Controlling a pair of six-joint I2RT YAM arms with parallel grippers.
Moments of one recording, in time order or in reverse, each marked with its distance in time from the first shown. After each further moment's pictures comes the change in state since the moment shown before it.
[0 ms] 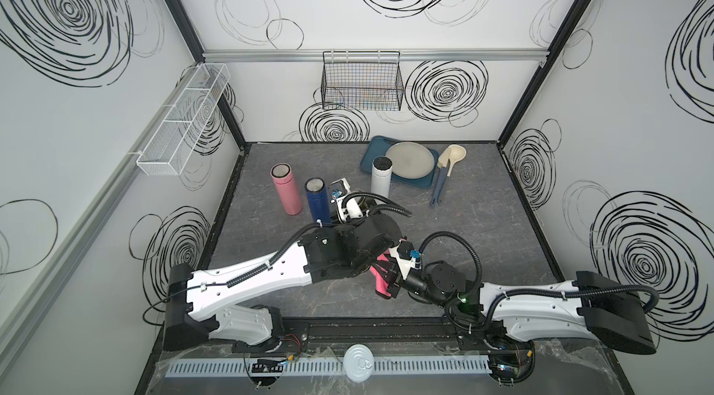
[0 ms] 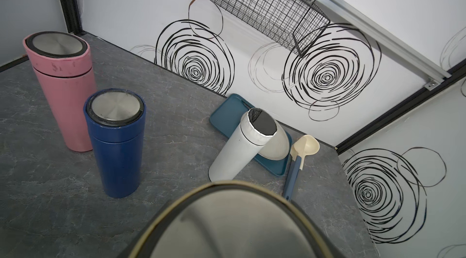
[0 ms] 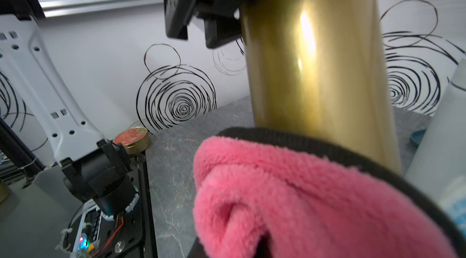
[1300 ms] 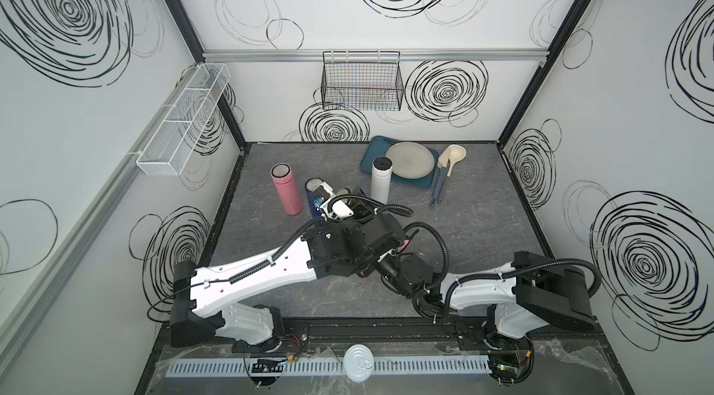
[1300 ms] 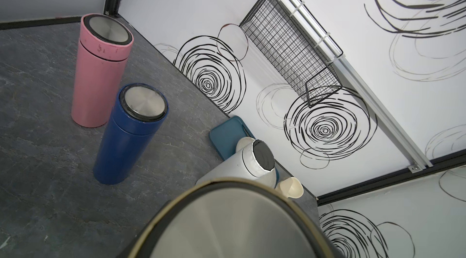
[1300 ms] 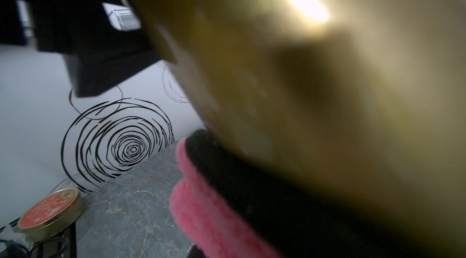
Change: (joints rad) left arm -0.008 0.042 0.108 -0.225 -0.101 -0.444; right arm -0.008 0.391 0.199 0.280 0.306 0.032
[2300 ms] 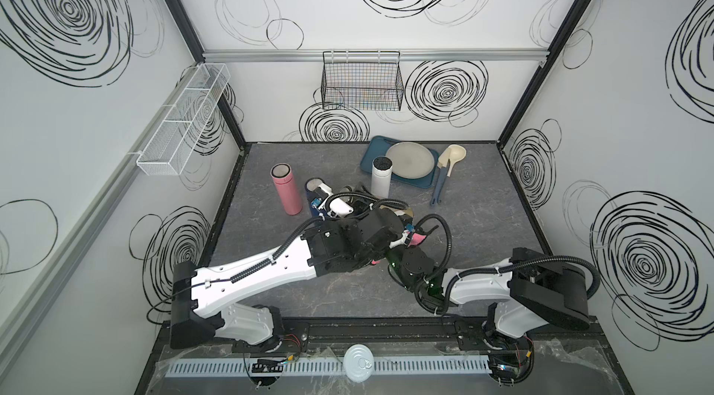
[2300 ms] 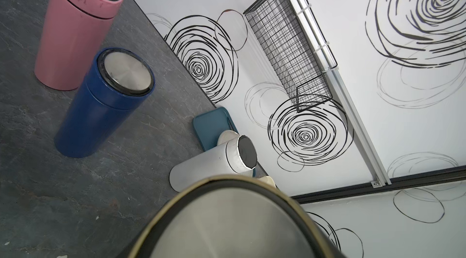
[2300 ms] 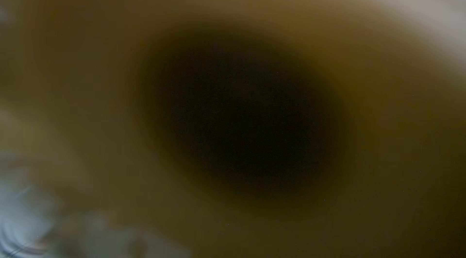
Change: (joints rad) left arm 0.034 -0.008 -0.043 0.143 0.067 -0.059; right arm -0.101 0.009 -0.016 -0.055 0.163 0.221
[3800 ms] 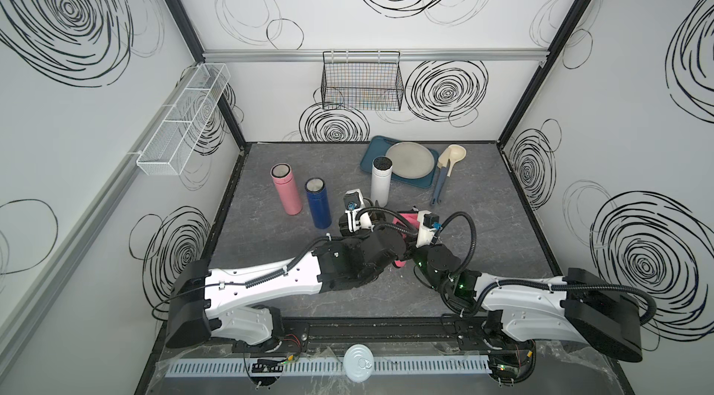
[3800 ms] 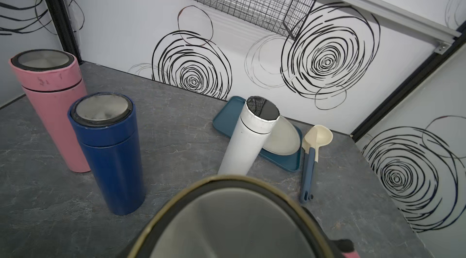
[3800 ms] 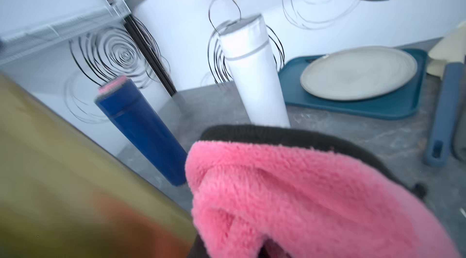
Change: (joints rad) left arm -0.060 -0.019 -0.240 0.396 -0.048 0.784; right arm -0.092 -0.318 -0.192 -0.286 -0.102 0.094
